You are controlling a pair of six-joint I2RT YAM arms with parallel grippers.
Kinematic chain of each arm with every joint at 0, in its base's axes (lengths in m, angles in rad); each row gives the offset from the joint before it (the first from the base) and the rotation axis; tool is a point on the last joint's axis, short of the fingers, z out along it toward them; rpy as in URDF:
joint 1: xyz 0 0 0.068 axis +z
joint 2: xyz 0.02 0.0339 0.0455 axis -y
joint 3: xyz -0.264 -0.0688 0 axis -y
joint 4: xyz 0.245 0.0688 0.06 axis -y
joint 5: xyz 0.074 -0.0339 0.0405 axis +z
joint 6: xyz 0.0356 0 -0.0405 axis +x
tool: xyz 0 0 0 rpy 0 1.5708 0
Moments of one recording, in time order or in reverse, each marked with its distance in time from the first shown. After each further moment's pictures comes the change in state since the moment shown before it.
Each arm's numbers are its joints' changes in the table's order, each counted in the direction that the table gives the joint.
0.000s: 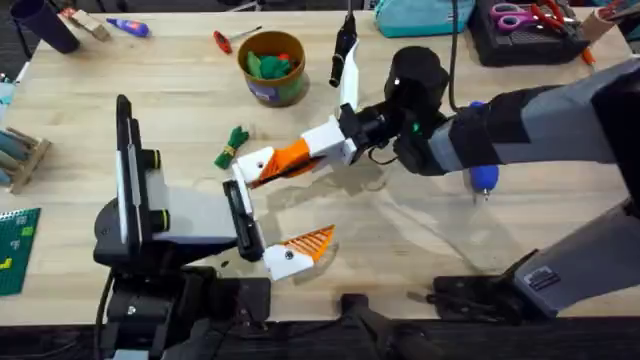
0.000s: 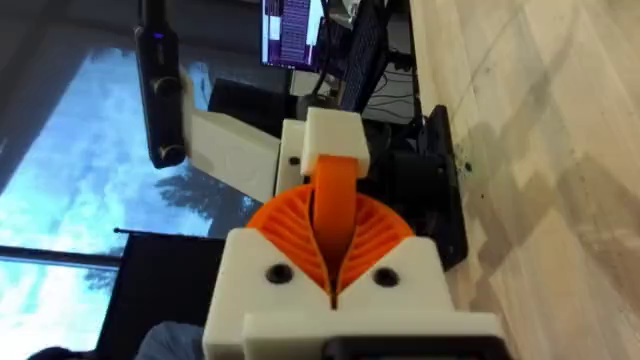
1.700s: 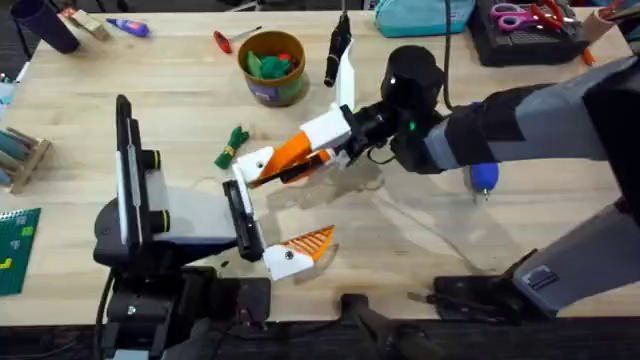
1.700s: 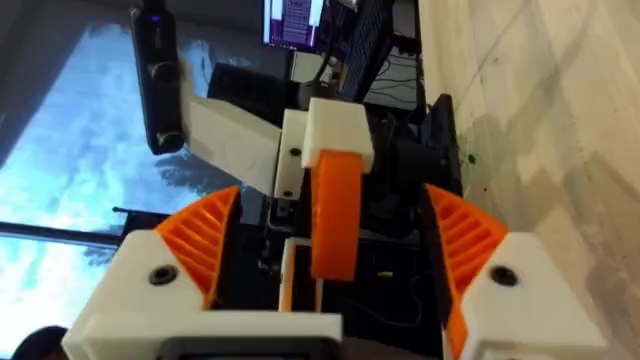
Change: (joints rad) left arm 0.000 0.000 0.000 -0.001 -0.002 0.006; right arm 0.004 -0.018 0.019 -0.002 0.041 -0.020
